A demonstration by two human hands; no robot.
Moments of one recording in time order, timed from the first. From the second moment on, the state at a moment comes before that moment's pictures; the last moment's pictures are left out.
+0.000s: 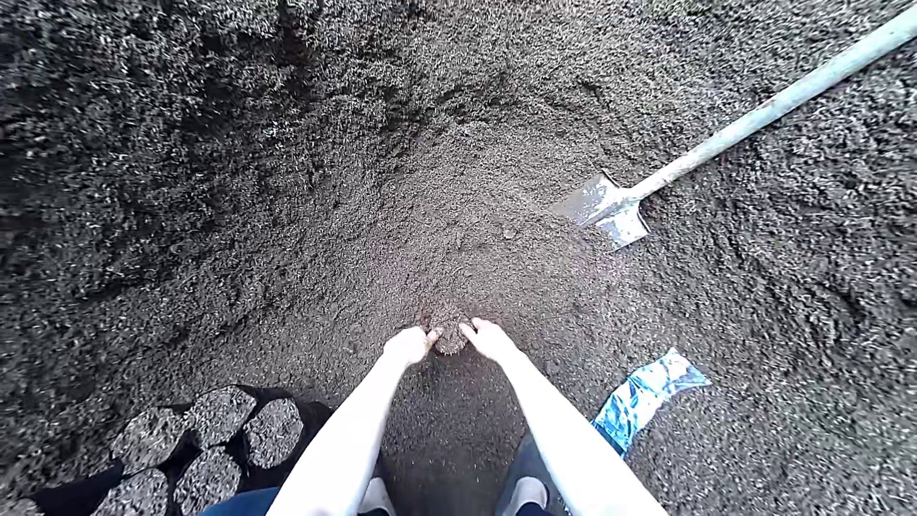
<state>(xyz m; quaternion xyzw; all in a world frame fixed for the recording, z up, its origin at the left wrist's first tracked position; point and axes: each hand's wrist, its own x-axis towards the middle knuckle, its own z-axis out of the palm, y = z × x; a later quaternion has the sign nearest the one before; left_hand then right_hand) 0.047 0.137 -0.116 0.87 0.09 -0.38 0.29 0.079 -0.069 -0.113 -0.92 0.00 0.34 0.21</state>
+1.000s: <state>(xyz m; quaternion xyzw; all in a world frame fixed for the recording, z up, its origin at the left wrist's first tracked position) 0.024 0.102 -0.126 0.82 0.18 -0.32 0.43 0.065 -0.057 -0.073 -0.92 -0.19 0.32 0.13</state>
